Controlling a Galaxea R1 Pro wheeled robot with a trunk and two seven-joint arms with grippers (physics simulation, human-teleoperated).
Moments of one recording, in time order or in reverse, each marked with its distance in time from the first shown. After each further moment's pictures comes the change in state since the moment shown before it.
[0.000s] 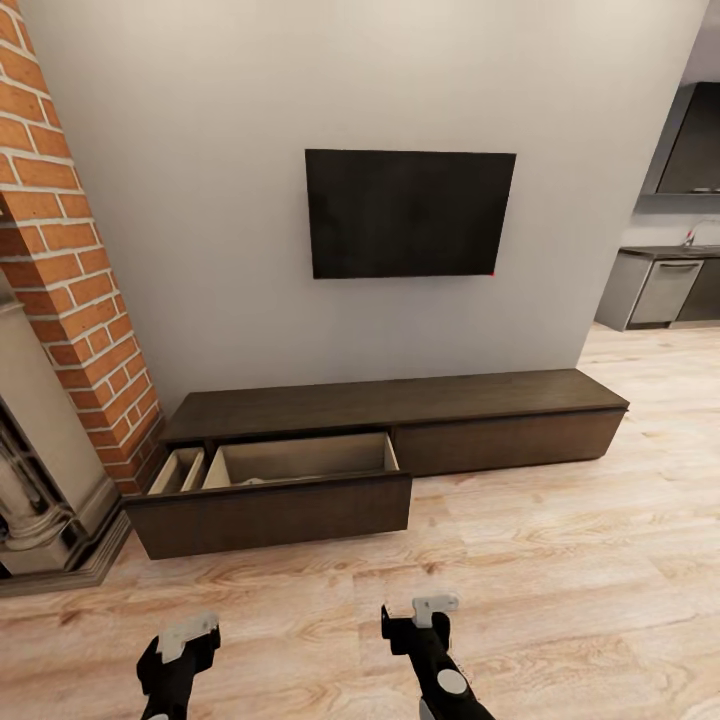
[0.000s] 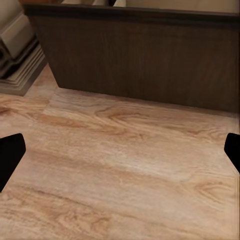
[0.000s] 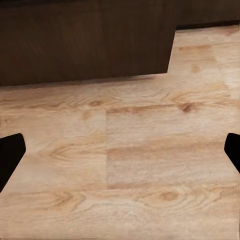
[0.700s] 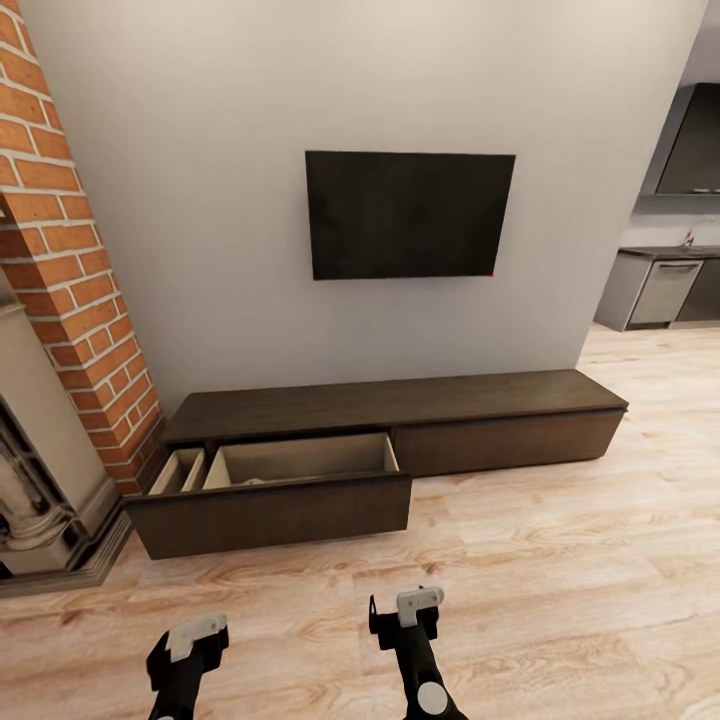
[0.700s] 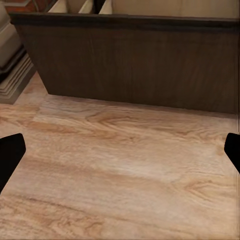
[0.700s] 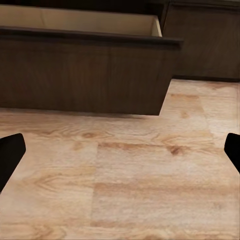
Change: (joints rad) left arm 0.001 -0.004 -0.042 -0.005 -0.009 -0.018 -0.006; right arm 0.000 0.004 0.190 0.008 0.048 -0.139 -0.164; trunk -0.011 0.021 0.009
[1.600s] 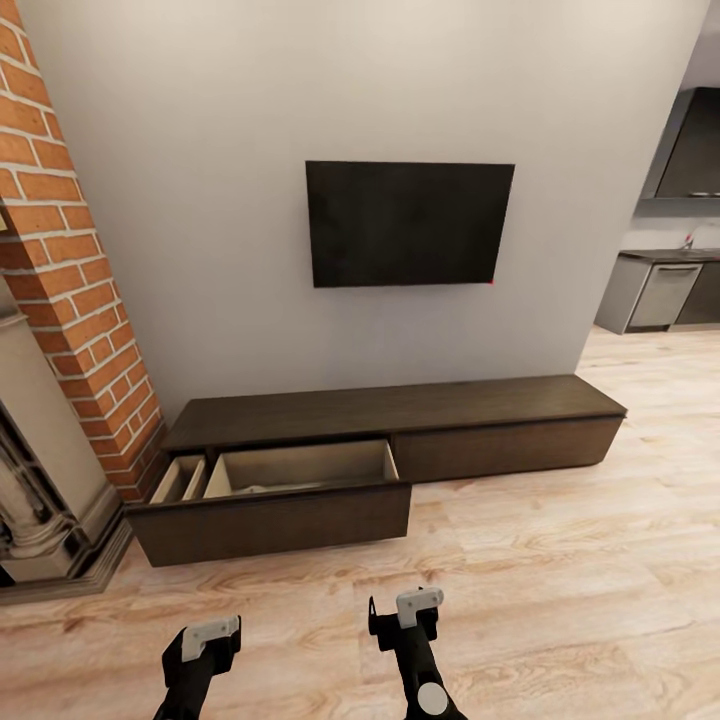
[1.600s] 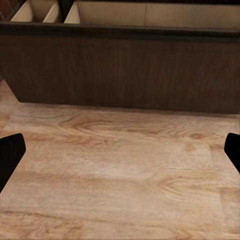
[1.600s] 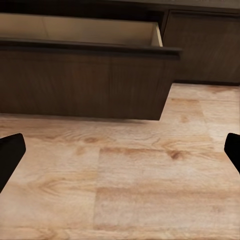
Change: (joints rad) left arm 0.000 -0.001 -0.016 0.010 0.004 0.001 -0.117; right arm 0.000 0.000 0.001 0.003 -0.009 0.001 0.010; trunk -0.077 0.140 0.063
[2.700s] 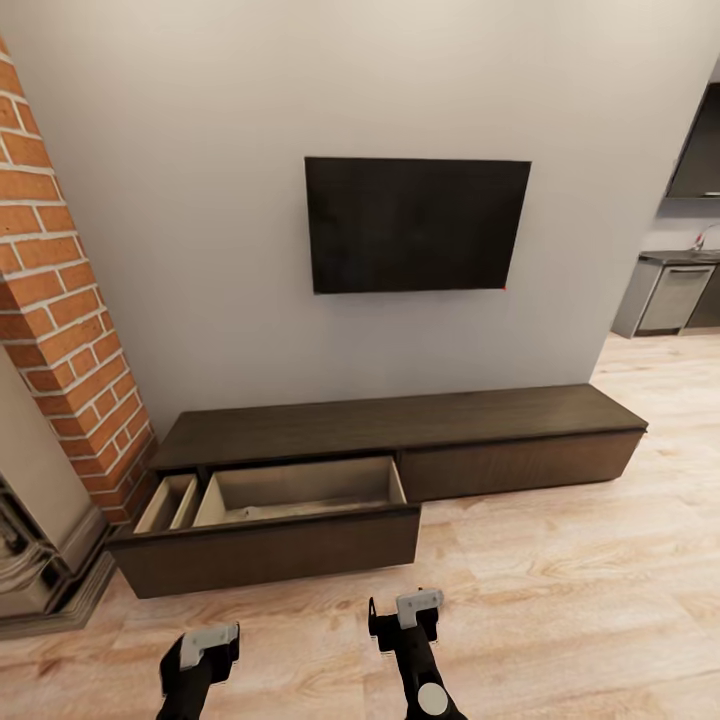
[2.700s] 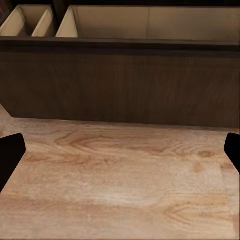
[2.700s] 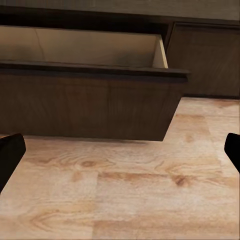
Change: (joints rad) left arm 0.000 -0.001 -0.008 0.031 -0.001 -0.001 0.001; right arm 0.000 0.000 -0.001 0.002 -0.001 0.002 0.002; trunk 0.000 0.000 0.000
